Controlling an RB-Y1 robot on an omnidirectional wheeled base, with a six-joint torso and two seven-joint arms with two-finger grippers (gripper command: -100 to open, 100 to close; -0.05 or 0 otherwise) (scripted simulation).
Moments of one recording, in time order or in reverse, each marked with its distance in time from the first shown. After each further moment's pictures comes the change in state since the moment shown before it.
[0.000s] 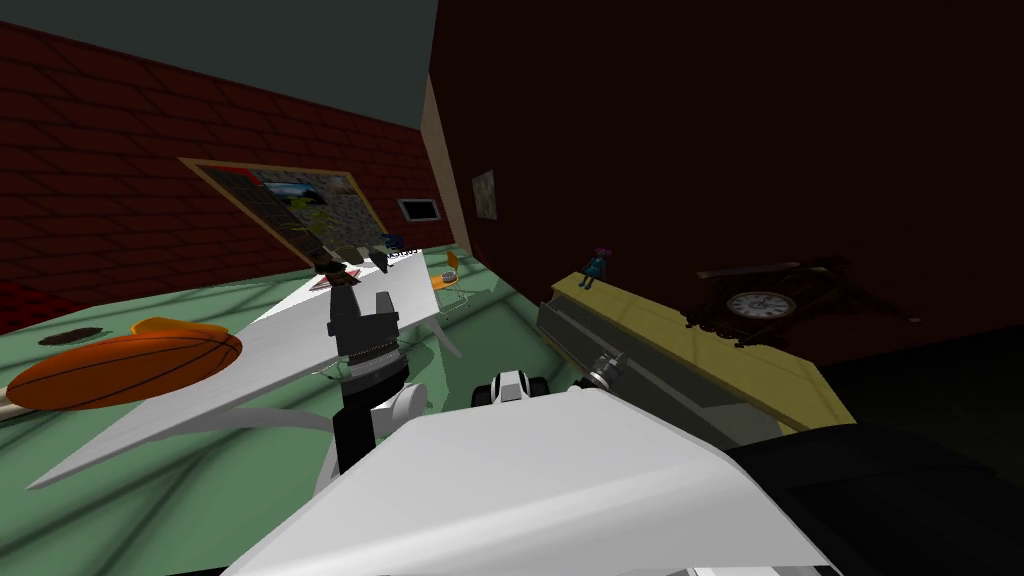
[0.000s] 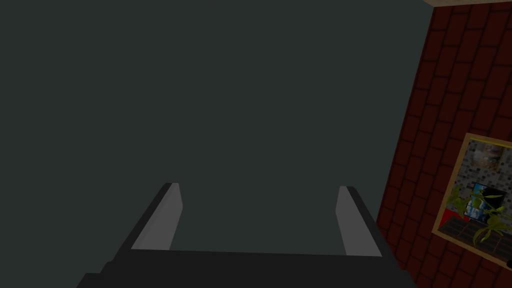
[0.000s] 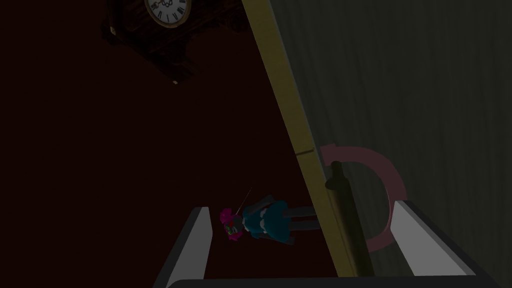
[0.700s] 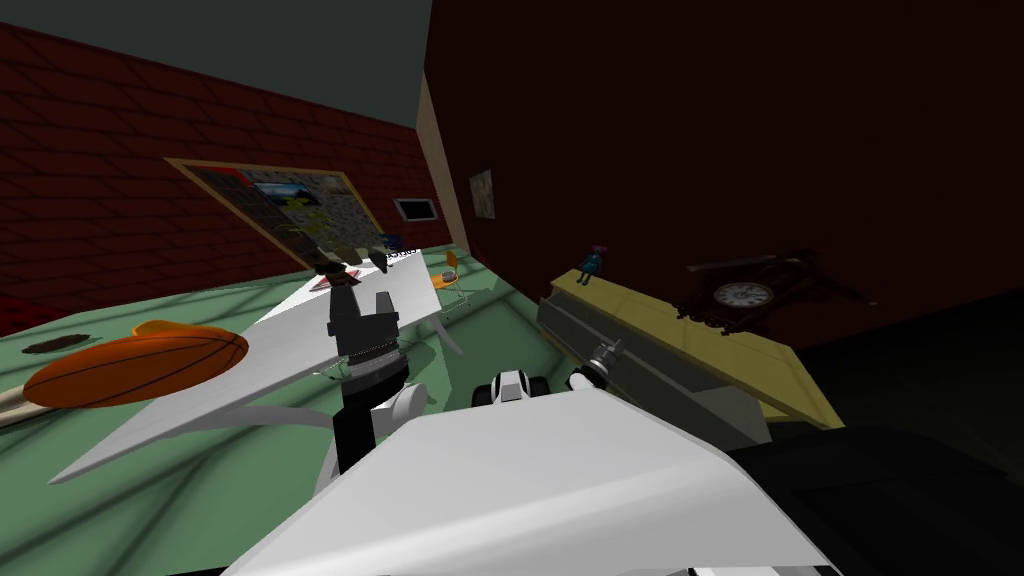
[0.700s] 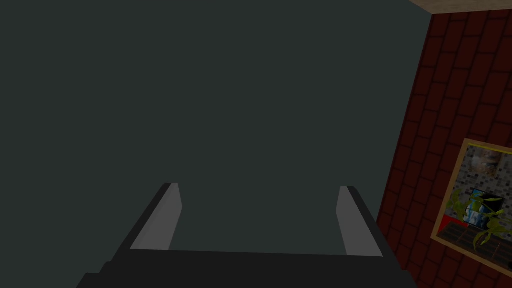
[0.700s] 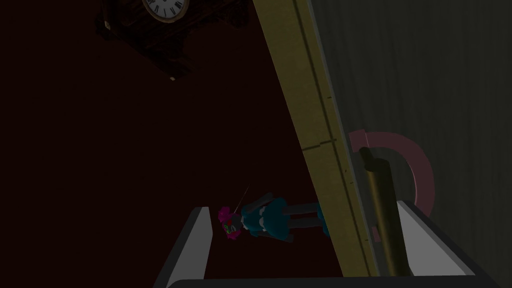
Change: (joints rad) left arm 0.000 0.000 0.000 0.000 0.000 0.000 0.000; right arm -0.035 -0.031 -0.036 -0.106 -0.062 -0.121 0.127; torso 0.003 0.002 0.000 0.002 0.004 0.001
